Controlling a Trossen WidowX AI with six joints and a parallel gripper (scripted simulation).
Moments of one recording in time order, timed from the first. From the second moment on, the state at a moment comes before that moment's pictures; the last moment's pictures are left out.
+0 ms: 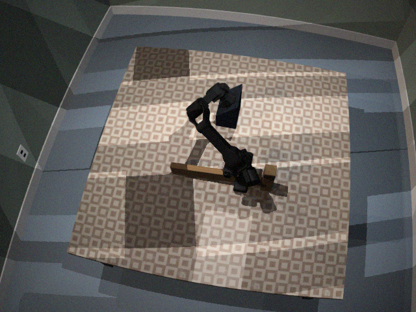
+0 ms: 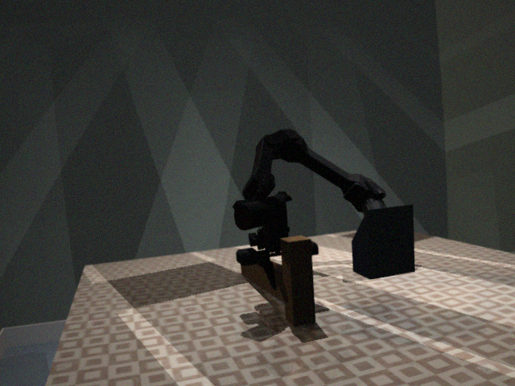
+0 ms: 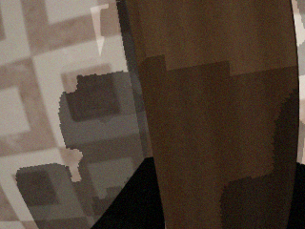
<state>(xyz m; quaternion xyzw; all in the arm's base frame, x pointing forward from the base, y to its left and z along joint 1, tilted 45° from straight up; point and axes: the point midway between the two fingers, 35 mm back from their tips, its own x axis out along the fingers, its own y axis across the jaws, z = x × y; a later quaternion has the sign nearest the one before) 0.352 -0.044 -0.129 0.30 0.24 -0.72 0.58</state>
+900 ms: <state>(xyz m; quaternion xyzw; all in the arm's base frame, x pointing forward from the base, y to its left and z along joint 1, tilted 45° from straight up) 0.352 -0.047 -0.132 0.30 0.24 -0.72 0.58</state>
